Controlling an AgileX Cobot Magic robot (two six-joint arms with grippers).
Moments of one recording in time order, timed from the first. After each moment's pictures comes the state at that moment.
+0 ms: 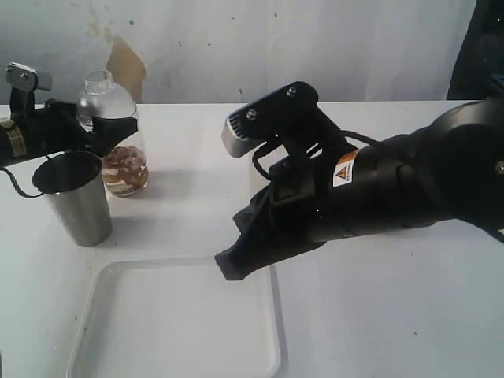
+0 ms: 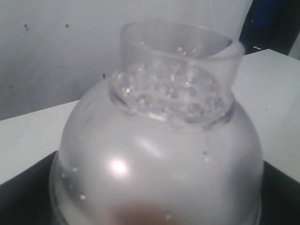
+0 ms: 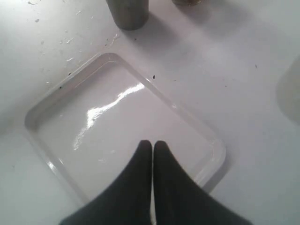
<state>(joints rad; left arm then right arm) 0.07 2.08 -1.13 1.08 -0.95 -0.76 0.65 1.34 -0.87 0.36 0.38 -0.34</state>
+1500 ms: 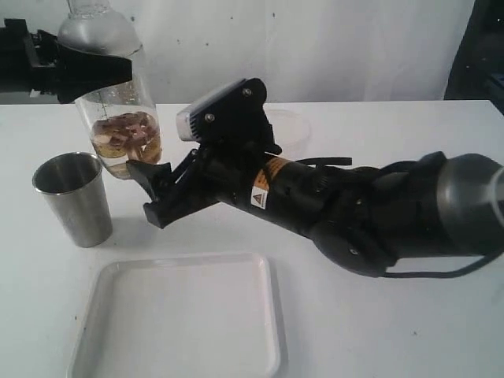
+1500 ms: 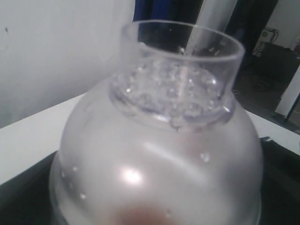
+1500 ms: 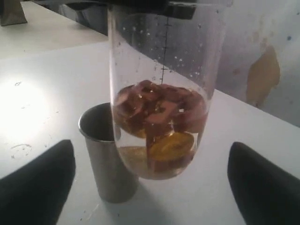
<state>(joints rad) 0.07 1.66 -1.12 1.55 -1.13 -1.37 0.65 1.73 -0.88 -0.25 -0.66 0.18</state>
